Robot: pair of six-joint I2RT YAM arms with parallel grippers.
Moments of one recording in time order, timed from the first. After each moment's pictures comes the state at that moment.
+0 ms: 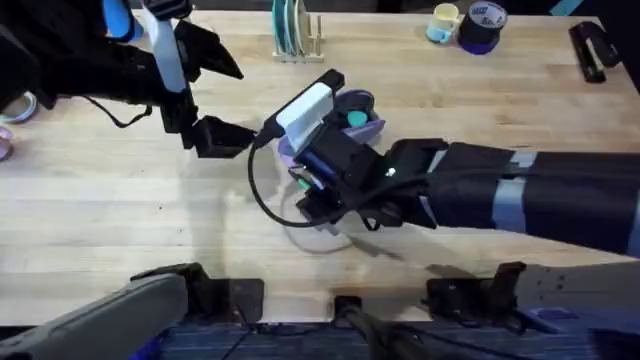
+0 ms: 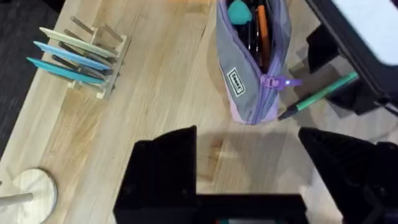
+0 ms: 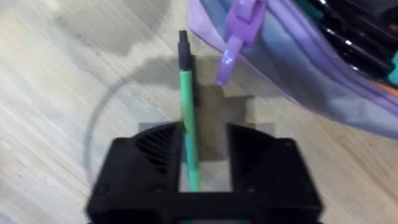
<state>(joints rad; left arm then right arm) 0.17 1.30 1.12 -1.06 0.77 1.36 1.01 1.58 0.85 -0.41 0.15 0.23</state>
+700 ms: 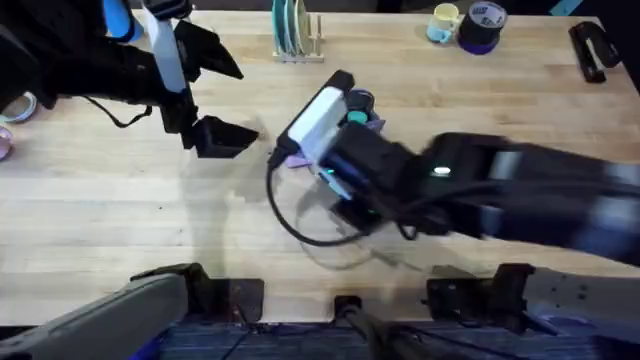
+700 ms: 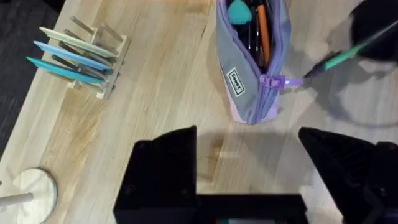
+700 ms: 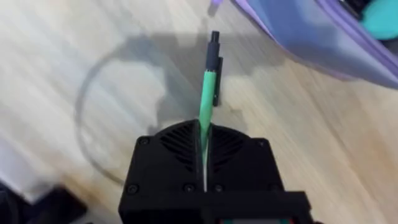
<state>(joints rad) 0.17 1.30 1.12 -1.06 0.77 1.36 1.01 1.40 0.85 -0.68 0.16 0.09</state>
